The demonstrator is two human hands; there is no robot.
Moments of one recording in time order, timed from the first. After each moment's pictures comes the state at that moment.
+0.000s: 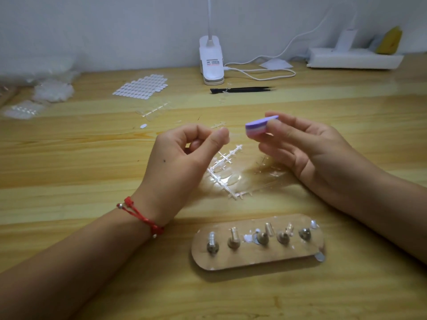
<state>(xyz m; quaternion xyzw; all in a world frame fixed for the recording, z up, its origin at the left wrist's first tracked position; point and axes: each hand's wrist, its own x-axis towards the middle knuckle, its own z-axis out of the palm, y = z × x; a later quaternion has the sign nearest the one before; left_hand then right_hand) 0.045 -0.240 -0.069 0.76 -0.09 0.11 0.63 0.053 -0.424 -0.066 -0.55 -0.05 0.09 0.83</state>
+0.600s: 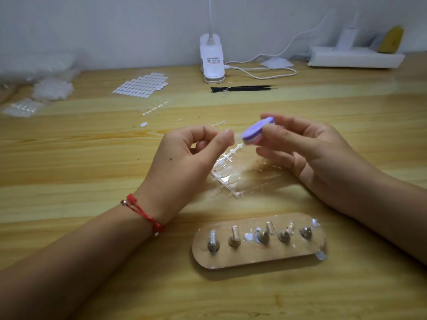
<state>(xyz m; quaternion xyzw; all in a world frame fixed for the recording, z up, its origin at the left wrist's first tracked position) 0.046 -0.240 -0.071 0.78 -0.10 0.08 0.62 0.053 -0.424 -0.067 -0.56 -0.05 0.08 0.82</state>
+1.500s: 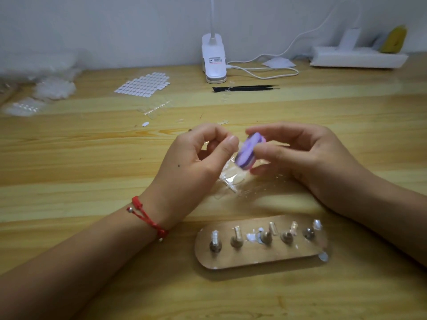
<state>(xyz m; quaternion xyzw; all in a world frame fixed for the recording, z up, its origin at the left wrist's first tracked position) 0.044 -0.242 -0.069 0.80 -0.17 0.08 0.56 0.048 -0.422 -0.071 -0.65 -0.15 0.08 0.74</state>
